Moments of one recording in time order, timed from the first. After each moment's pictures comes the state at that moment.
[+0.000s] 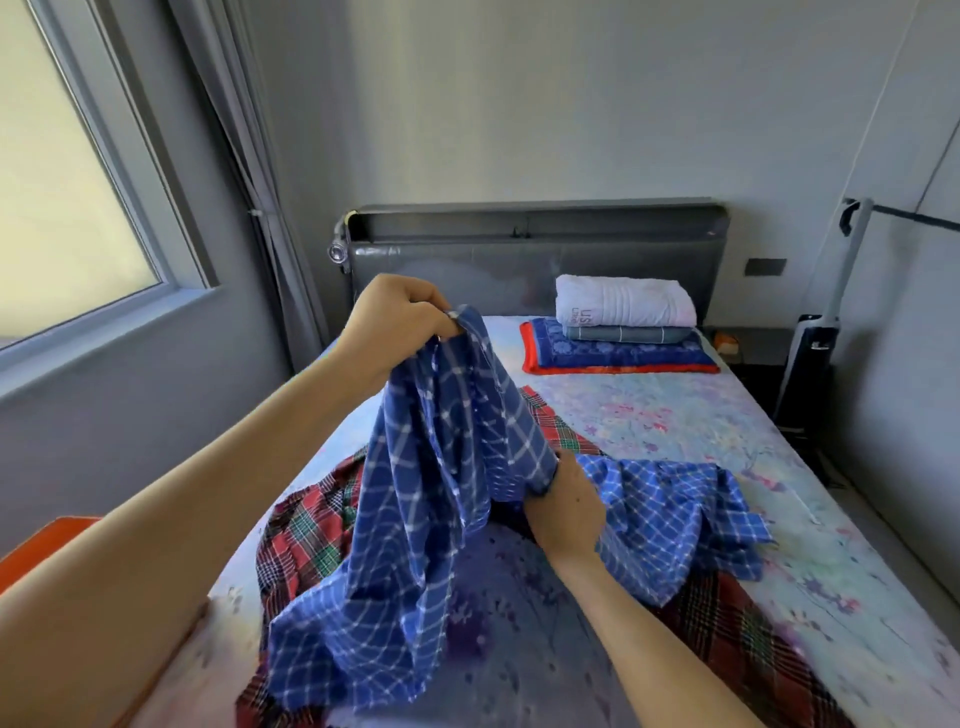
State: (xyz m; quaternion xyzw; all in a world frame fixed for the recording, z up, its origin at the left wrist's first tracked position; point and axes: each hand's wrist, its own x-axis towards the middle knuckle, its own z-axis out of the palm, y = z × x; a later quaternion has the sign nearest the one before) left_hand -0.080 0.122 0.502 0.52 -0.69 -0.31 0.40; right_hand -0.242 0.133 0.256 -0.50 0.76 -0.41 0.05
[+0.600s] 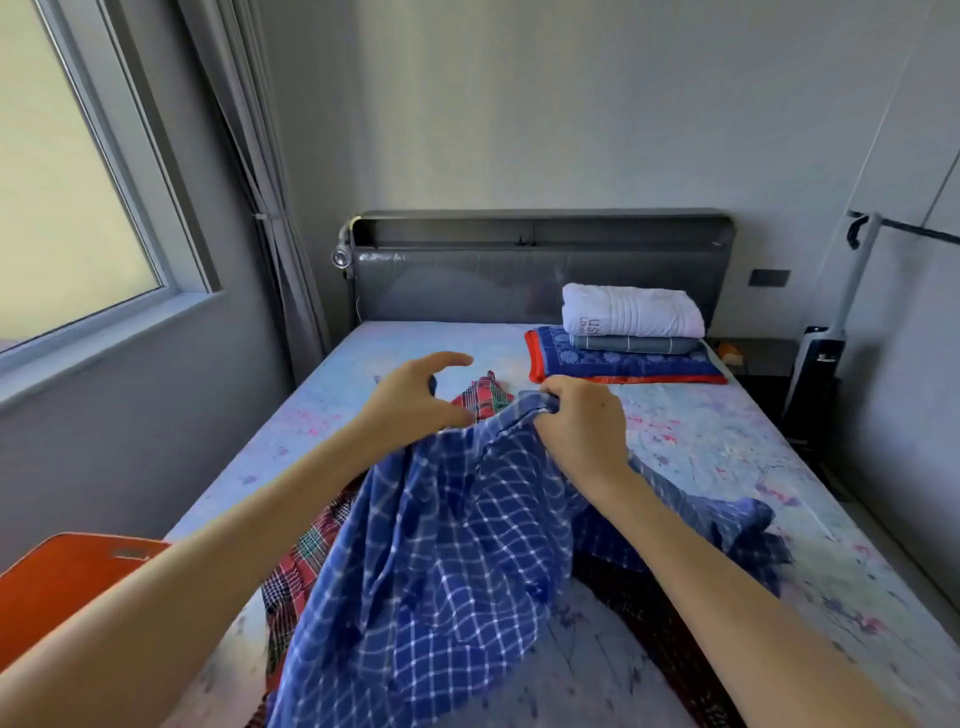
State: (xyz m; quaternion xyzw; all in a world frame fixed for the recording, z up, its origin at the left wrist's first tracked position) left_hand -0.036 0.081 0.445 0.51 -0.77 -0.25 0.27; right_hand -0.213 0.119 0.398 -0.63 0.66 -0.42 -0.02
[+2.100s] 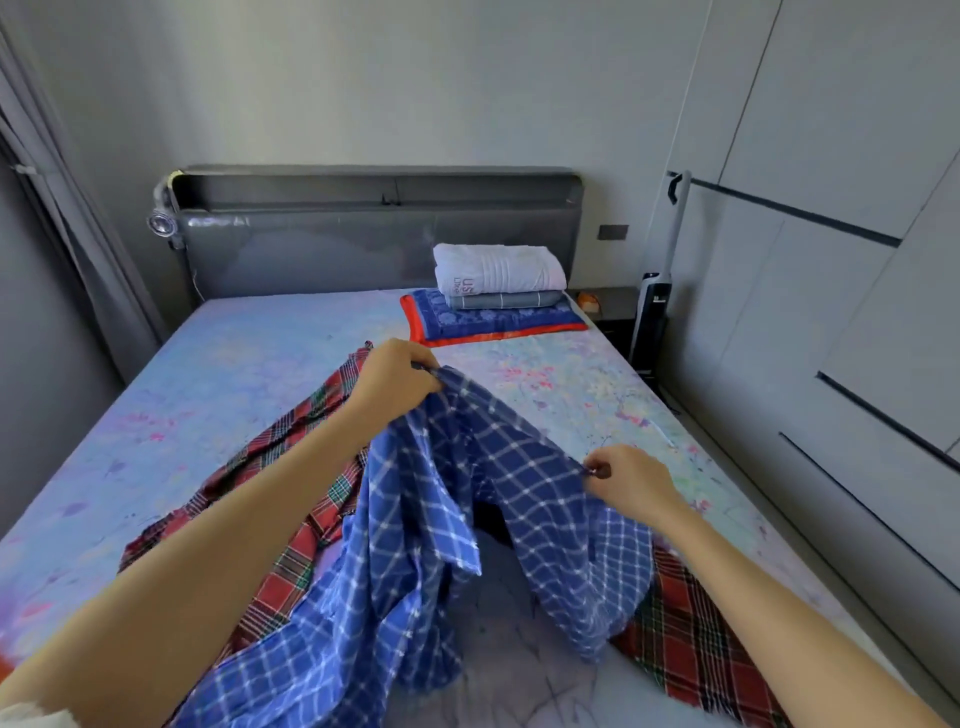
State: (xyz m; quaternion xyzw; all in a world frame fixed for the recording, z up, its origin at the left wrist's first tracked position) left_hand -0.137 0.054 0.398 0.45 -0.80 -0.28 0.27; right_hand -0.359 0.207 0.296 -0.51 0.84 -0.16 0.12
